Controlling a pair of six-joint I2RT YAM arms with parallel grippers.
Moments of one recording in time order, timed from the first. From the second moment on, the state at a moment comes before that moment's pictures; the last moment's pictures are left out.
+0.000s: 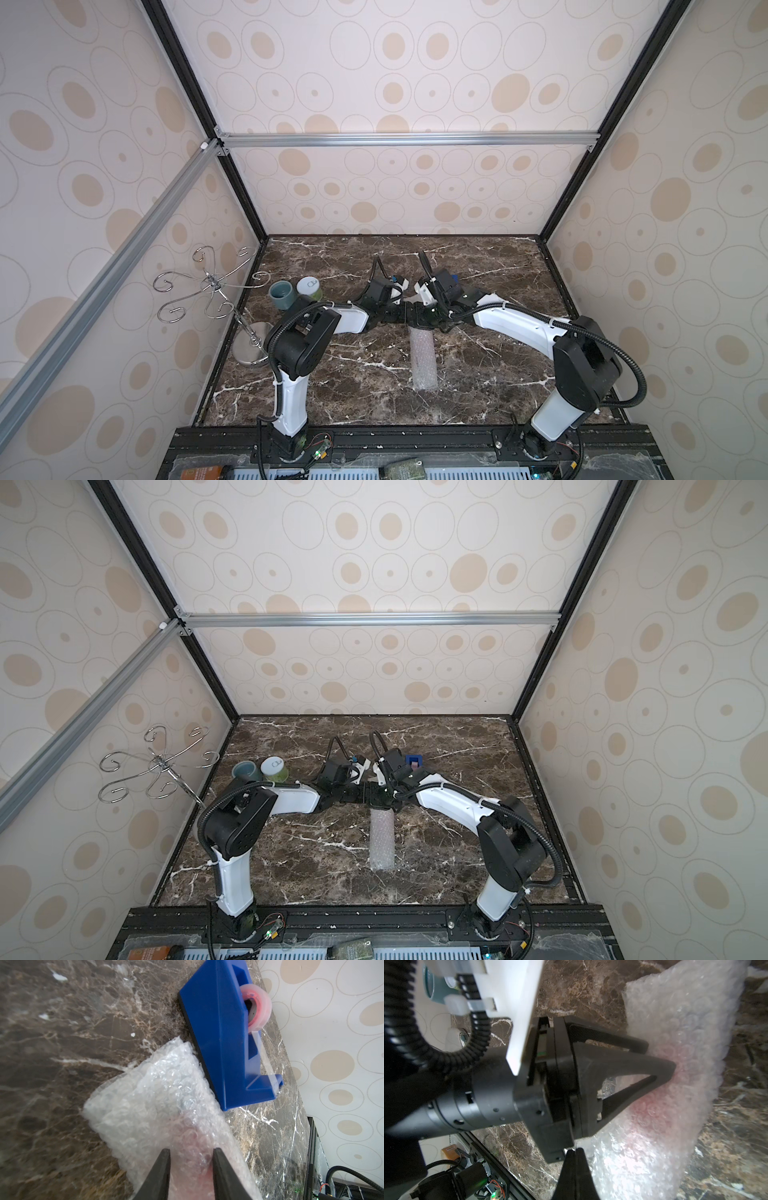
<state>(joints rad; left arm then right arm) -0.57 1.96 1.01 0.26 0.49 -0.52 0.68 1.67 1.18 -0.49 -0.31 0.67</state>
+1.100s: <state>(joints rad) -0.57 1.96 1.01 0.26 0.49 -0.52 0.69 1.70 1.11 -0.52 -0.18 0.66</state>
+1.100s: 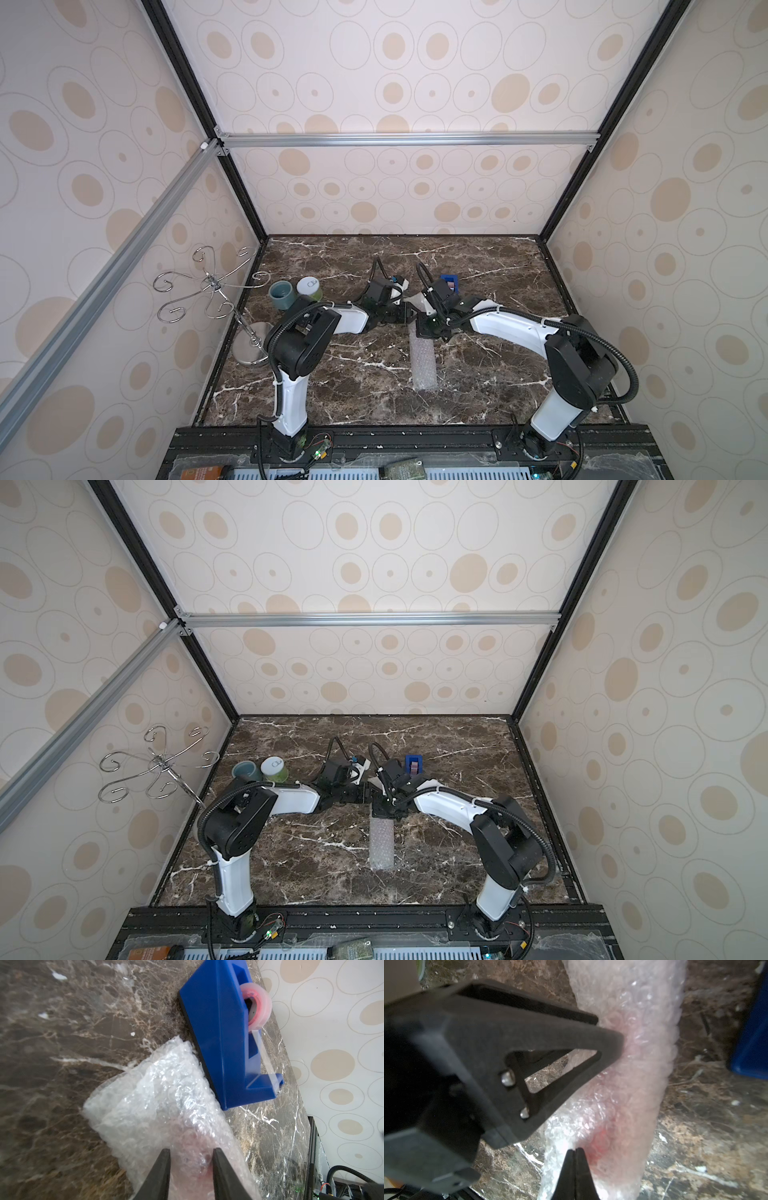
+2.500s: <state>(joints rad) -0.53 1.77 0.93 0.23 0.57 -0.50 0.71 1.73 1.17 -0.66 -0.06 0.63</state>
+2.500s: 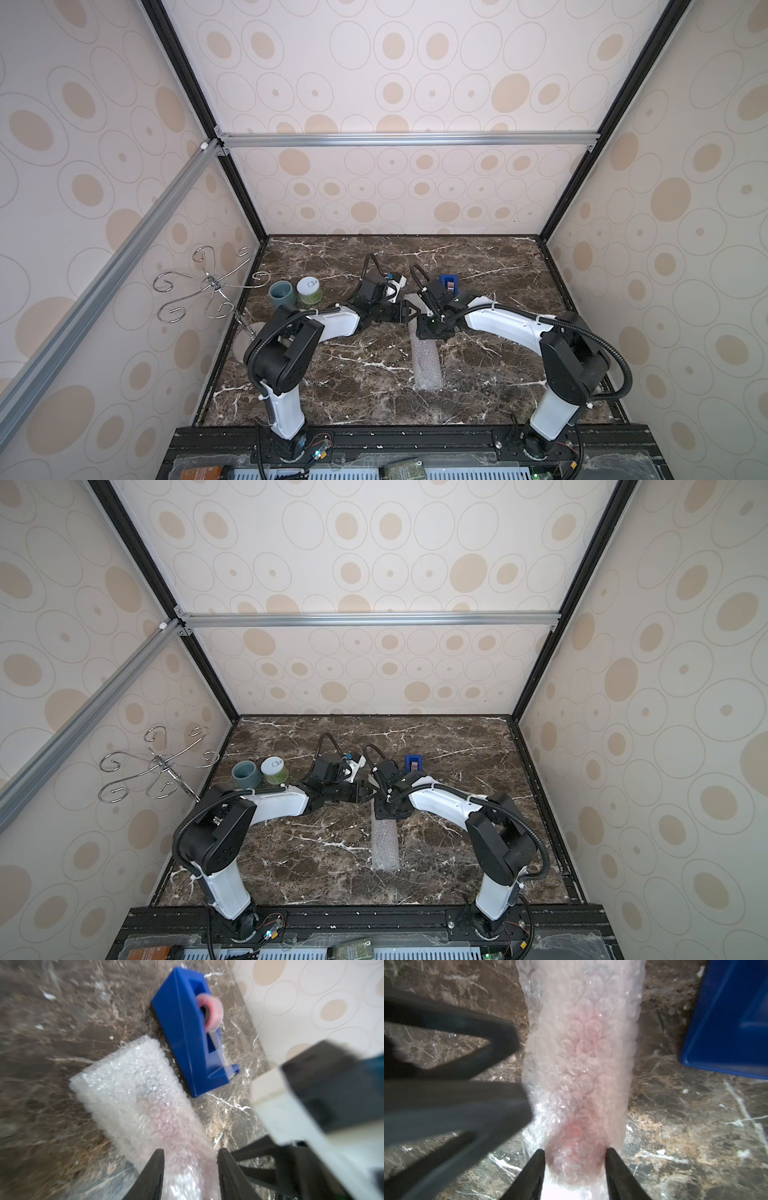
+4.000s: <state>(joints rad) -0.54 2.03 0.42 1.33 0.69 -1.28 0.71 1.71 1.14 -0.65 -0.05 0.59</state>
